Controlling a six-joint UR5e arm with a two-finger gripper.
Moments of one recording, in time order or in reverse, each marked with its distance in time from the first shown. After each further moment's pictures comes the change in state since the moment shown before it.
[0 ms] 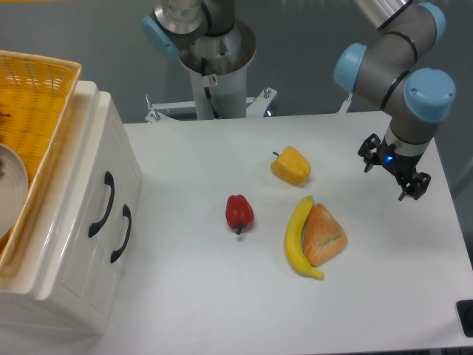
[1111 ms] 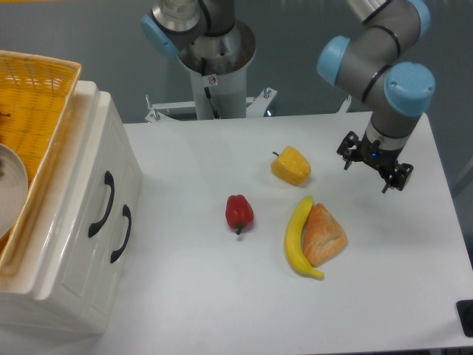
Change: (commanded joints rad) arm -0.066 0.118 -0.091 -0.046 -0.035 -0.412
